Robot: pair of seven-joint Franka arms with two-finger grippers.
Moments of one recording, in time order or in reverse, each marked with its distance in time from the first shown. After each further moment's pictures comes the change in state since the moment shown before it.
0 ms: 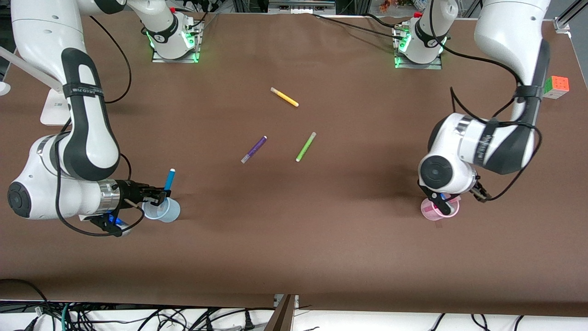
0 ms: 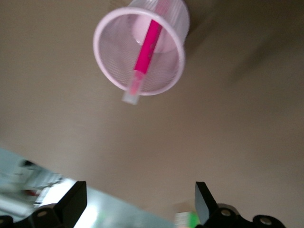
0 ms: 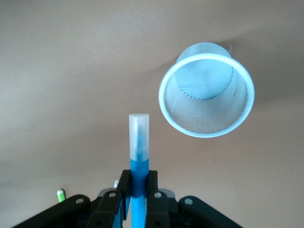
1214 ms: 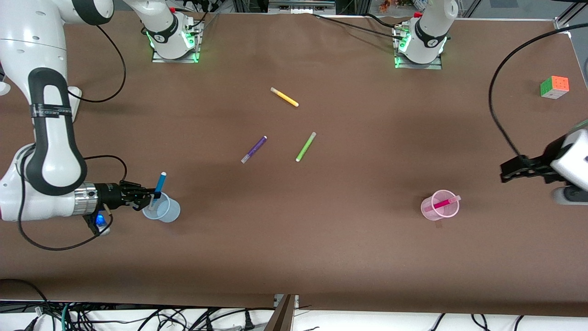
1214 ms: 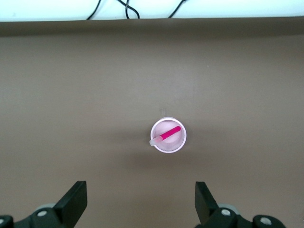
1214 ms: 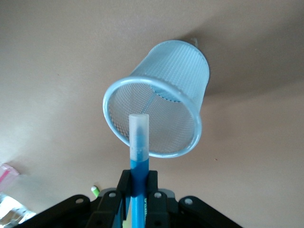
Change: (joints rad) left arm 0.193 -0.159 -0.005 0.404 -0.482 -0.042 -0.445; right arm -0.146 0.061 -0.001 -0.039 0.223 -0.011 -0.028
